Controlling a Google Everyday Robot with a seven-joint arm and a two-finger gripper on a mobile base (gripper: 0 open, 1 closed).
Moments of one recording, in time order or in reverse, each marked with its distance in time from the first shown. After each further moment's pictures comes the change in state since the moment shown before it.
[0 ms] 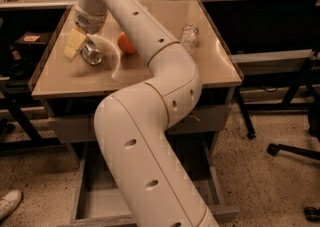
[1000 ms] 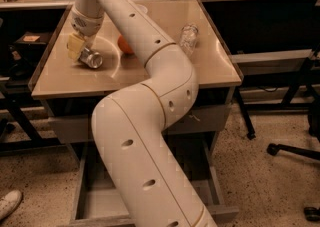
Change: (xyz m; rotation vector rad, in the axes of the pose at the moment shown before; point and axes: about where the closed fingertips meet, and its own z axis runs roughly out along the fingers) arm -0.004 0.005 0.010 -0.019 0.004 -0.007
